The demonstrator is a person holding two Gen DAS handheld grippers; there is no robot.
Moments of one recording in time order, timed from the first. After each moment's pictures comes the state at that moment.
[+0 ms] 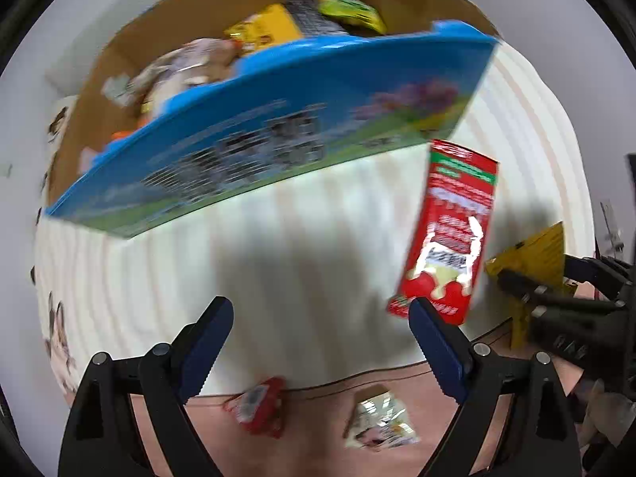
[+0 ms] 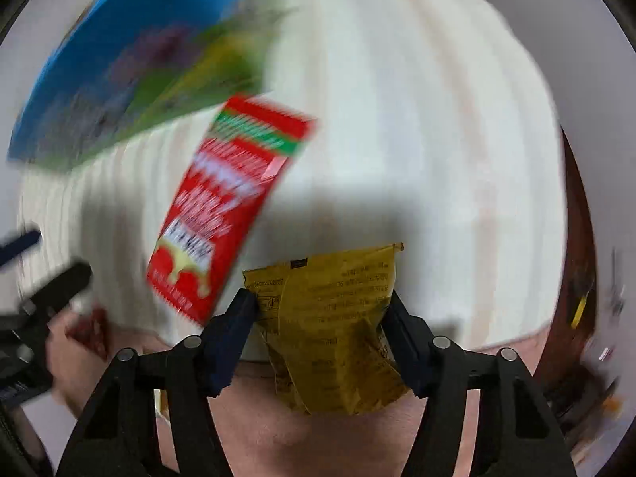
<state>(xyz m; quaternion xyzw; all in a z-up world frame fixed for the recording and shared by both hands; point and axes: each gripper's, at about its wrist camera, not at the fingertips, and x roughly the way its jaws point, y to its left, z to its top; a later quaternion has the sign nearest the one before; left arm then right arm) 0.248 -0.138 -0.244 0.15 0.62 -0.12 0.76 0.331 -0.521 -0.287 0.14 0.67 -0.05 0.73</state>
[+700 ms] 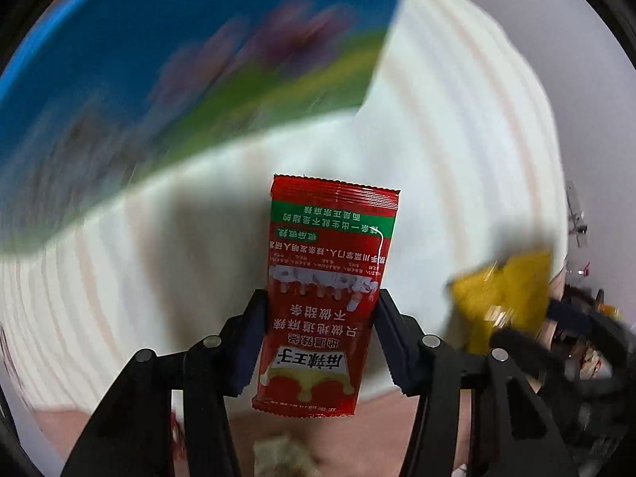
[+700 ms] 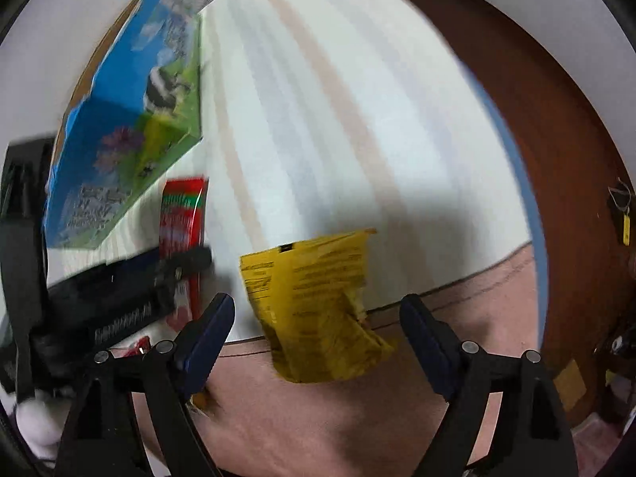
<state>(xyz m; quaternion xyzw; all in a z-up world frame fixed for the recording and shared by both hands) 0.242 -0.185 -0.290 0.10 0.67 -0.18 0.71 0.292 -0.570 -0.275 0.25 0.66 -0.05 0.71</state>
